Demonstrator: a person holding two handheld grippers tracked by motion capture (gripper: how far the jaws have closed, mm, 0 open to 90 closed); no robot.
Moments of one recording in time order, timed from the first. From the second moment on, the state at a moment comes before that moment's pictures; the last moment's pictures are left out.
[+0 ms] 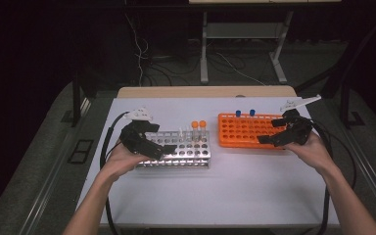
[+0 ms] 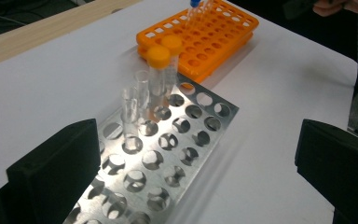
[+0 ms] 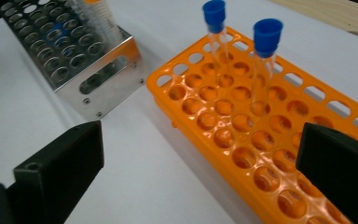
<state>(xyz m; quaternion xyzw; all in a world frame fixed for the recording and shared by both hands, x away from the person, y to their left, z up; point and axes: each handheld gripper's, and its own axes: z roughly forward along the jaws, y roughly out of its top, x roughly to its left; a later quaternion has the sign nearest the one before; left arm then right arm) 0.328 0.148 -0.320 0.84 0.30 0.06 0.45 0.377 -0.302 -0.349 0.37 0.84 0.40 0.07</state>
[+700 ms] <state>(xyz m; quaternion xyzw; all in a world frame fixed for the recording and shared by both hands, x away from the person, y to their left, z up) 0.293 0.148 -0.346 0.84 0.29 0.06 0.46 0.432 -0.297 -0.384 0.39 0.82 0.40 0.09</state>
